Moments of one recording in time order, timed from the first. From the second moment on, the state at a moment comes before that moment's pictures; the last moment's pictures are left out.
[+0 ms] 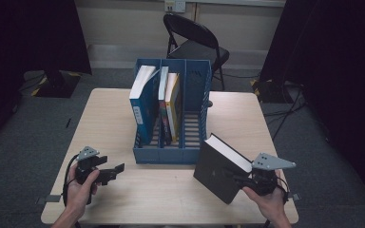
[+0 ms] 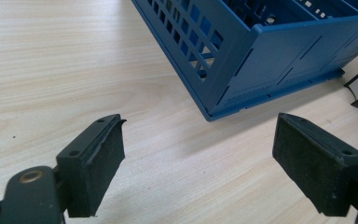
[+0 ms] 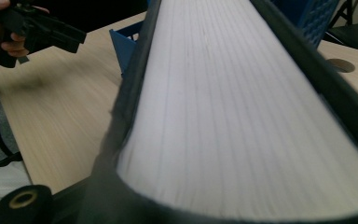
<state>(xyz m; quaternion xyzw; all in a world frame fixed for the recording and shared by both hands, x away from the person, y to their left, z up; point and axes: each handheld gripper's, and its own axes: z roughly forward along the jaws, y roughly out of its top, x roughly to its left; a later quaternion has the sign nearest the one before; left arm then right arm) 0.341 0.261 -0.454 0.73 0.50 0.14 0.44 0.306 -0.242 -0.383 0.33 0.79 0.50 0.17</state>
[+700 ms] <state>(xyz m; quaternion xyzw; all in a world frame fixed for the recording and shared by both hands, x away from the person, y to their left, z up) 0.341 0.260 -0.454 0.73 0.50 0.15 0.45 0.311 -0.269 -0.383 0.38 0.76 0.48 0.20</state>
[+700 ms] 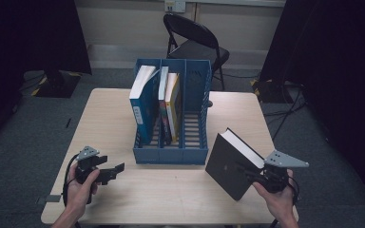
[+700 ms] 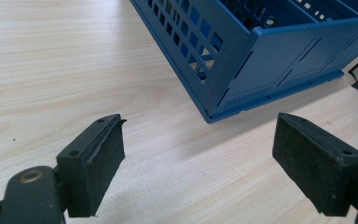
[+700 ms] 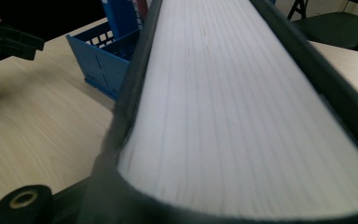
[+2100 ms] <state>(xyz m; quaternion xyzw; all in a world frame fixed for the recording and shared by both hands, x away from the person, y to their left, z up) 0.343 0.263 -0.456 0.72 0.51 0.15 0.45 0.351 -0.256 -0.364 0.43 0.76 0.44 0.20</state>
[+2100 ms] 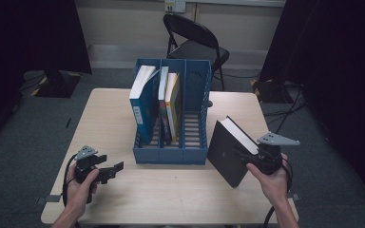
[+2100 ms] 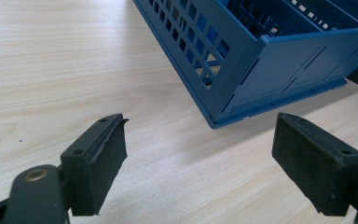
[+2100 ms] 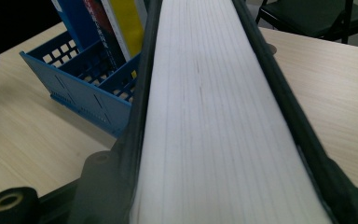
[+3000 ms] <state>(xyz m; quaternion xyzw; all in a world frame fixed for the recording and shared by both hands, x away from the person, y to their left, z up) 0.344 0.264 -0.457 0.72 0.52 0.14 0.45 0.381 -0.229 -0.321 0.40 0.83 0.34 0.17</state>
